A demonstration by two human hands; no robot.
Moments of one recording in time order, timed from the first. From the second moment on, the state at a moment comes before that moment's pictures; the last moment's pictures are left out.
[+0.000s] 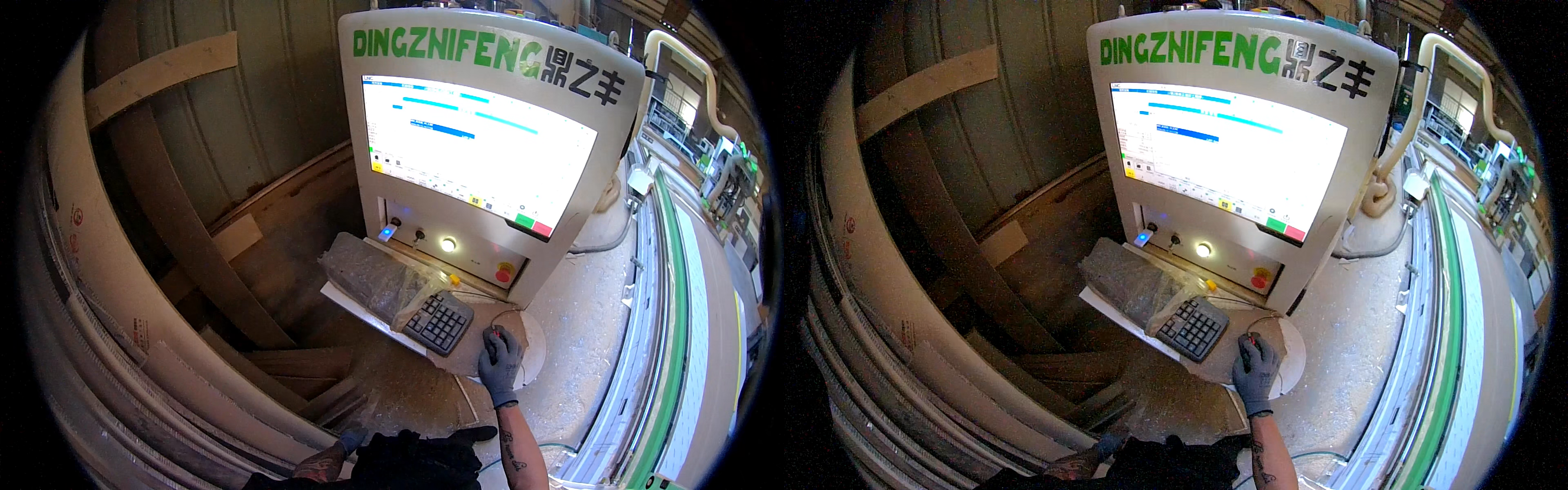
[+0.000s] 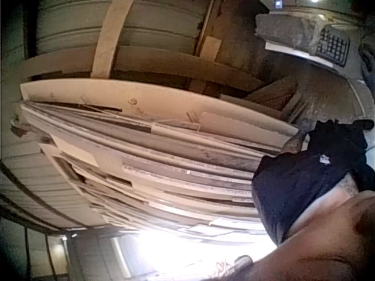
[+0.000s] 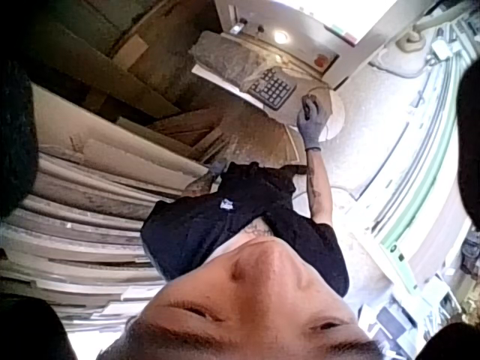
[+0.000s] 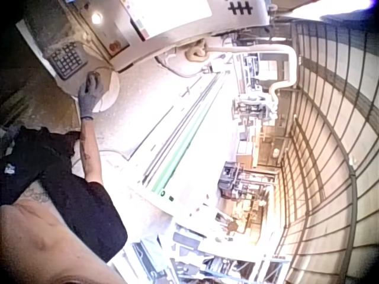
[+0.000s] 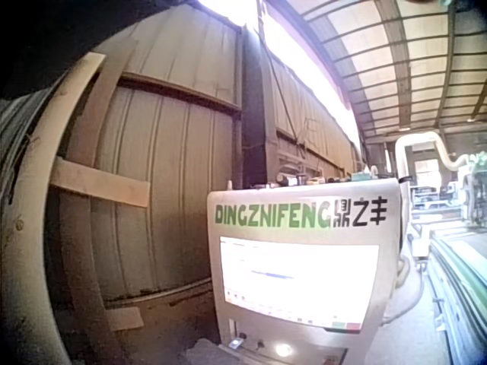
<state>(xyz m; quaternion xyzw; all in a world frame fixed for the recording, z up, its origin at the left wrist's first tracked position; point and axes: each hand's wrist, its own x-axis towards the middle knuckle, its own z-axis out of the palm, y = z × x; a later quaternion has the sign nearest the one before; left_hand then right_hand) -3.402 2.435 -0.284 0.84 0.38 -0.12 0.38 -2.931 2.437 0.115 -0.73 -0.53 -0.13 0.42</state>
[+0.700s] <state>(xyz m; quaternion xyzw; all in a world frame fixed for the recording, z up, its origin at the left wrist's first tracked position) -3.407 2.422 -0.266 0.75 0.47 0.10 0.46 -2.934 2.440 0.117 -0.72 -0.53 -0.13 0.43</state>
